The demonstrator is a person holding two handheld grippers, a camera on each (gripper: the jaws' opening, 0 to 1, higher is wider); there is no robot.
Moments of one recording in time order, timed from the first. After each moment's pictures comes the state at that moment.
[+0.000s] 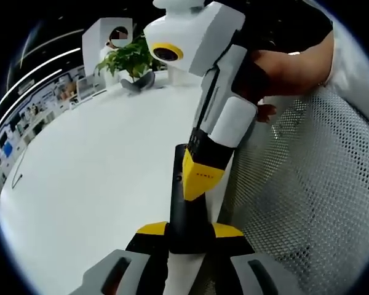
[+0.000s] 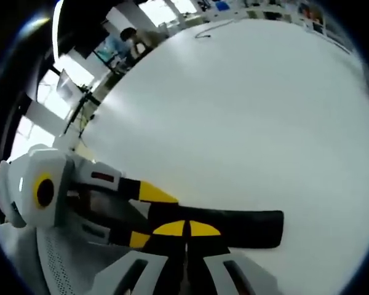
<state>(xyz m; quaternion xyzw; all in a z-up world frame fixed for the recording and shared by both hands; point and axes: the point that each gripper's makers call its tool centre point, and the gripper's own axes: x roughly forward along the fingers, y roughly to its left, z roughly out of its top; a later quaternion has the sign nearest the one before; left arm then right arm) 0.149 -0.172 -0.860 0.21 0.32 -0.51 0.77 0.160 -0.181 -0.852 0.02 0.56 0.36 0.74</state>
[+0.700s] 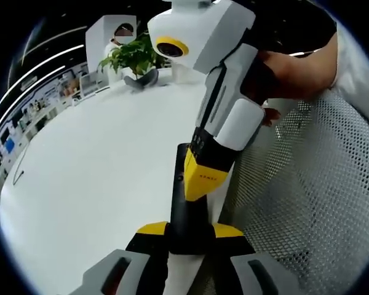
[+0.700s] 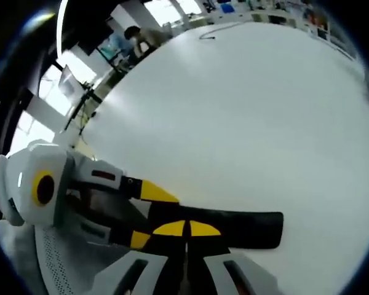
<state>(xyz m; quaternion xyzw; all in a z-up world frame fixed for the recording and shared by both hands) 0.151 -0.172 -0.861 0.21 0.33 -0.50 0.77 0.161 -0.182 -0.852 0.02 0.55 0.37 0.75</state>
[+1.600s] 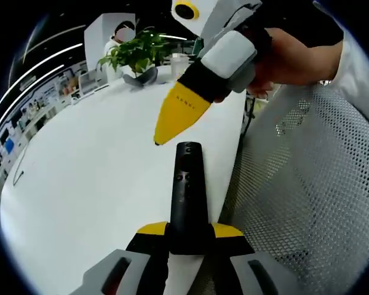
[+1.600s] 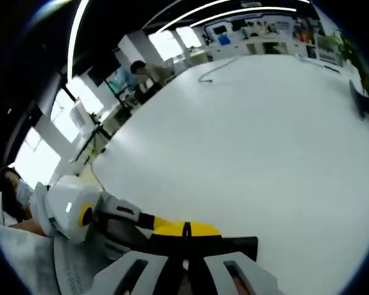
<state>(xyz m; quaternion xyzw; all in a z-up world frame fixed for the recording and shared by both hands) 0.150 -0.172 -0.860 0.22 0.34 -0.50 0.77 0.191 -0.201 -0.784 0.08 0.42 0.37 0.82</state>
